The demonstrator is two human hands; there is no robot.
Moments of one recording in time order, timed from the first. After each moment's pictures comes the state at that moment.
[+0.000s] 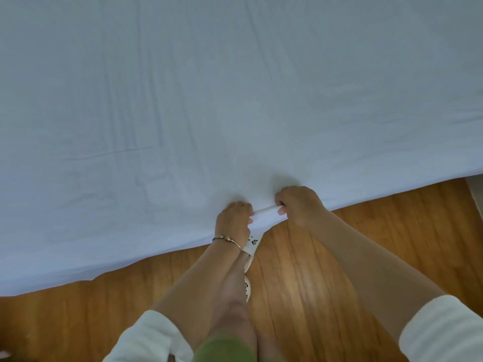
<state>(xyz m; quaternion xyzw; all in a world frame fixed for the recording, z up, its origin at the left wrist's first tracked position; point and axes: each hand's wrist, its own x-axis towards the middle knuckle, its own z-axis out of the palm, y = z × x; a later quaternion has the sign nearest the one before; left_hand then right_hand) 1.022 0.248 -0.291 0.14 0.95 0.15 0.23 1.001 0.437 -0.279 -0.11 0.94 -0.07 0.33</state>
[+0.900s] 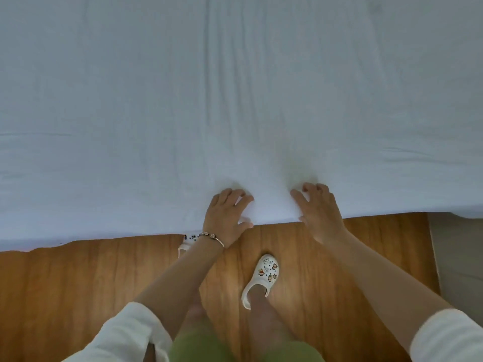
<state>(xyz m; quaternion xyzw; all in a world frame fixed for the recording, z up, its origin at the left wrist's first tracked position) 1.014 0.437 -0.292 0.16 0.96 0.21 0.11 1.006 0.694 -0.274 -0.15 0.97 0.00 0.18</state>
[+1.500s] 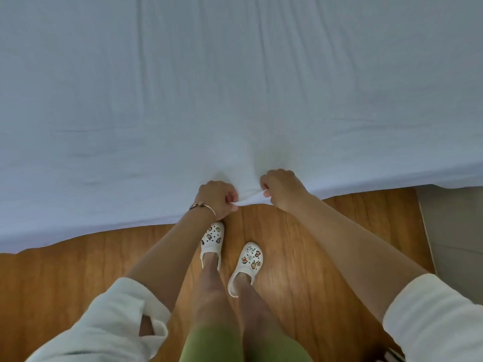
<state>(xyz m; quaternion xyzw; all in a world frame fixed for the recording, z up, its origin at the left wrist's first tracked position) 0.998 0.556 -0.275 0.05 0.92 0.20 0.34 0.988 0.752 -0.266 -0.14 0.93 -0.12 0.31</state>
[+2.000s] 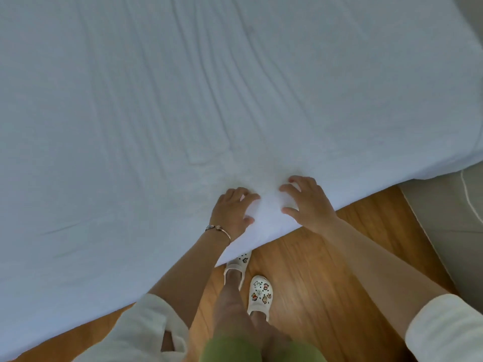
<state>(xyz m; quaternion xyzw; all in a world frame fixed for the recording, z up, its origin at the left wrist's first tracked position) 0.914 0.629 -0.264 0.30 0.92 0.14 0.23 0.968 0.856 -0.263 0.01 0.97 -0.17 0.19</state>
